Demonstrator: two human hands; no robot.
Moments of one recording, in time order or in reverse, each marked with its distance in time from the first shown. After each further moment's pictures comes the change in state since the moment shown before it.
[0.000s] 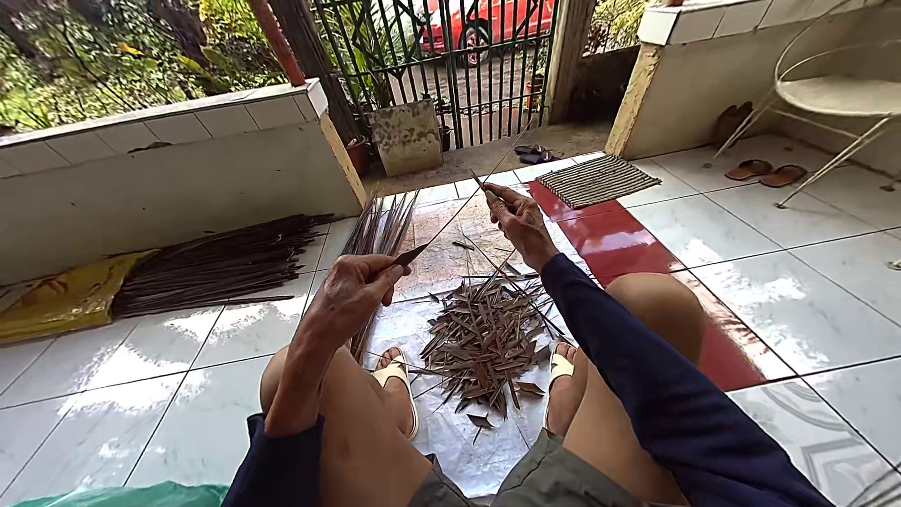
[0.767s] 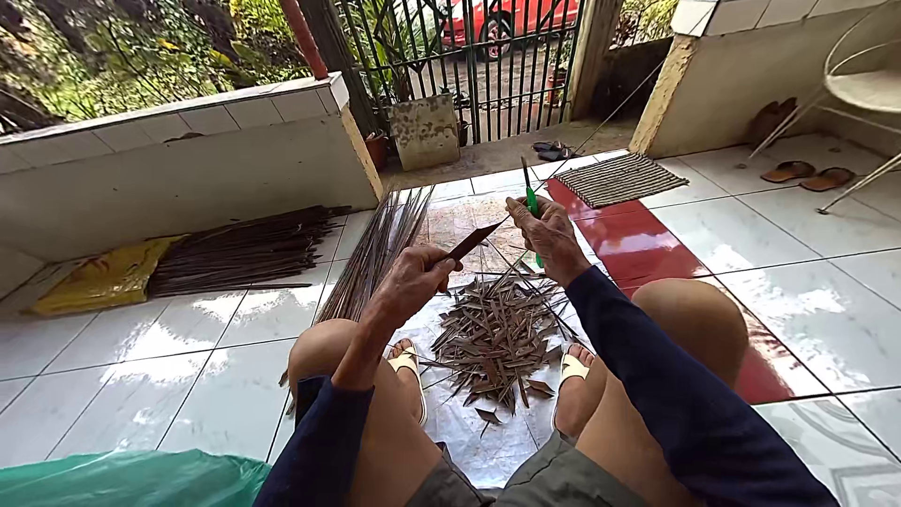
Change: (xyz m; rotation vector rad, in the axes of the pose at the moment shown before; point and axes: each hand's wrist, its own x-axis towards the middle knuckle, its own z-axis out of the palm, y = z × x) left_hand 0.022 0.002 0.046 -0.218 -0.137 -0.060; right_hand -0.032 -0.022 0.002 0.154 0.045 0.121
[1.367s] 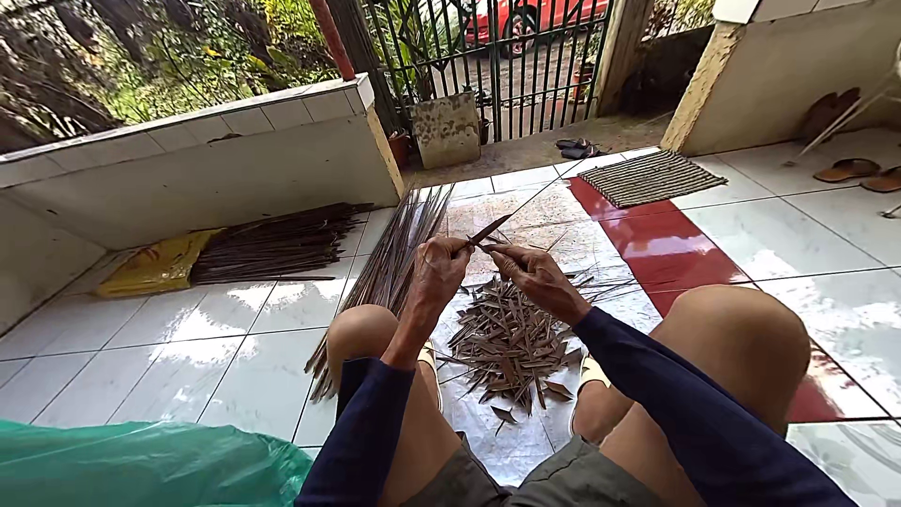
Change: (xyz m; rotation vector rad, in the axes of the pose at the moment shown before) left_hand 0.010 -0.010 0.018 0.370 0.371 0.066; right_hand -0.055 0.021 0.030 -0.309 -0.369 -0.184
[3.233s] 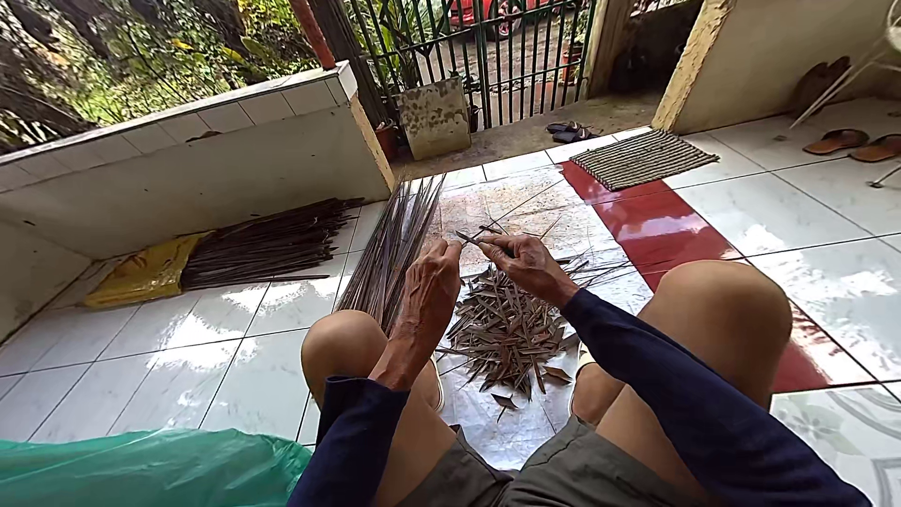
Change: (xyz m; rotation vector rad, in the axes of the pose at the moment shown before) left_hand -0.027 -0.003 0.012 0.524 0.062 0.299; right_hand 0.009 0.007 0.002 -0.177 -0.010 0.099
